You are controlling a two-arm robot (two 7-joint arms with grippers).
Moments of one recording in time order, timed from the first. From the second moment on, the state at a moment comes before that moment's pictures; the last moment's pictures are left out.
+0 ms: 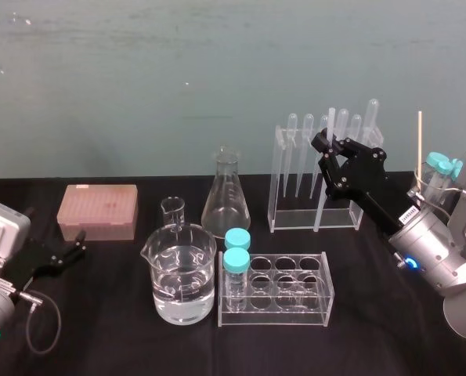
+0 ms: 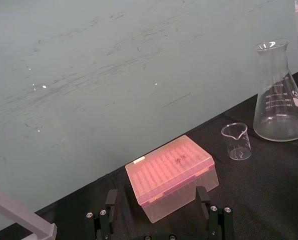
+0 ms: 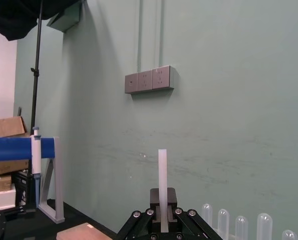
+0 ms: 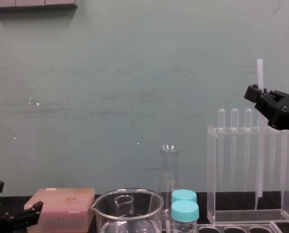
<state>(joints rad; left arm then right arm) -0.20 0.60 0.45 -1.41 -0.25 -0.12 0.03 0.31 0.41 -0.31 -1.35 0.57 -0.43 0.53</state>
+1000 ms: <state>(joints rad) -0.20 0.60 0.45 -1.41 -0.25 -0.12 0.03 0.31 0.41 -0.31 -1.35 0.57 -0.43 0.53</state>
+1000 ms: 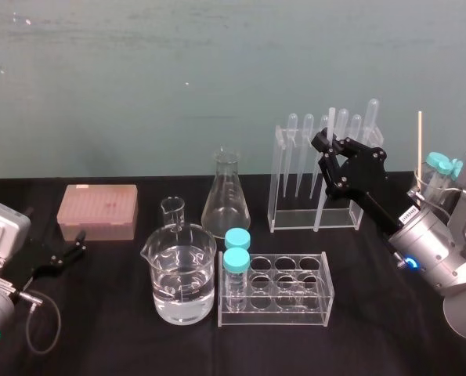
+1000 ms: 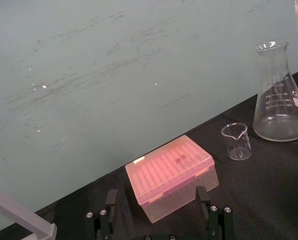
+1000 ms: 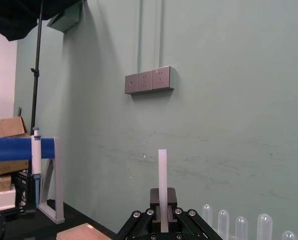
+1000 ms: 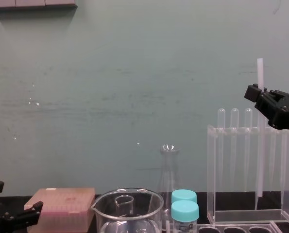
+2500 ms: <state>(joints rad) -0.20 0.60 0.45 -1.41 -0.25 -0.12 0.03 0.31 0.41 -0.31 -1.35 0.57 -0.43 0.53</state>
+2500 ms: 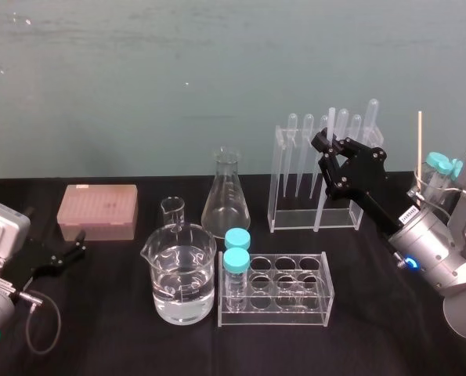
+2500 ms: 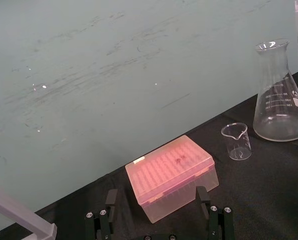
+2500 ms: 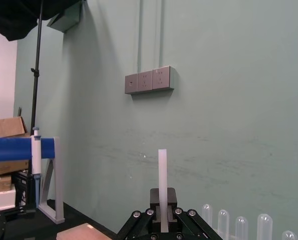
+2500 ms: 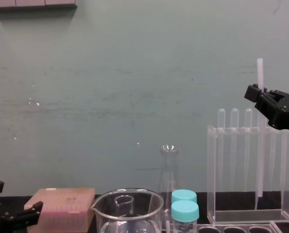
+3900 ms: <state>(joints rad) -0.20 0.60 0.45 -1.41 -0.25 -0.12 0.03 0.27 0.44 -0.29 -1.39 0.56 -0.37 0.63</state>
